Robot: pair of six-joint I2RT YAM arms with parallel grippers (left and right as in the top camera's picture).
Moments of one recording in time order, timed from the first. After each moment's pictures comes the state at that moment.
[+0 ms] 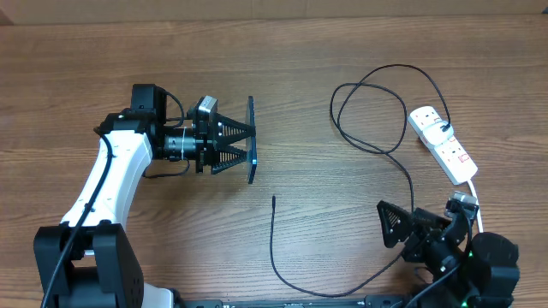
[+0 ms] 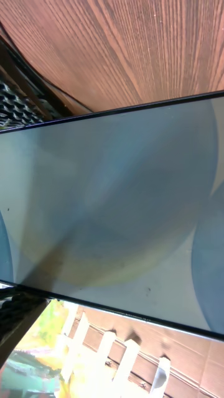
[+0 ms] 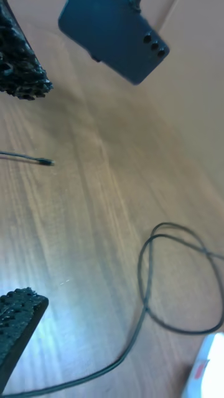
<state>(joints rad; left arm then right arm) 0.01 1.65 1.16 -0.94 1.37 -0.39 -0.04 0.23 0.60 -0.92 -0.39 0.48</state>
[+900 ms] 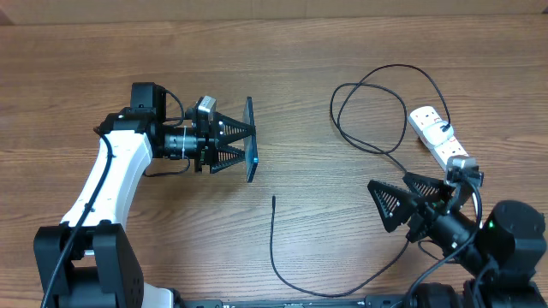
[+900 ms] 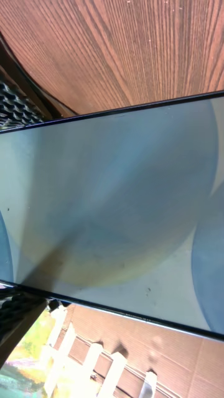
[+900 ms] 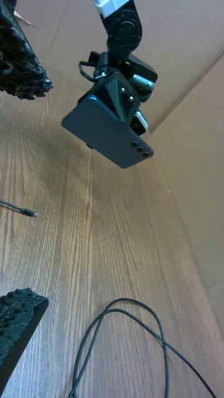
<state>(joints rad) 0.01 1.65 1.16 -0.90 1.31 -0.45 -0.04 0.50 0.79 -0.72 -0.63 0.37</state>
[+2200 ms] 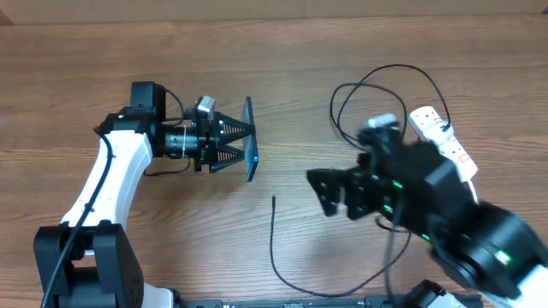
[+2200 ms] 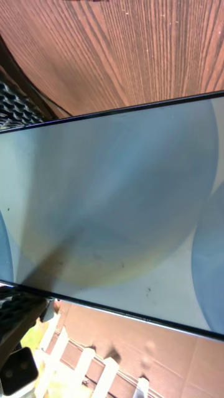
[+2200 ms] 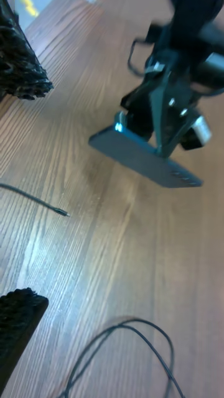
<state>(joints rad) 0.01 1.65 1.16 -0.89 1.28 -0.48 0.72 1.05 1.33 -1.00 0.00 0.44</state>
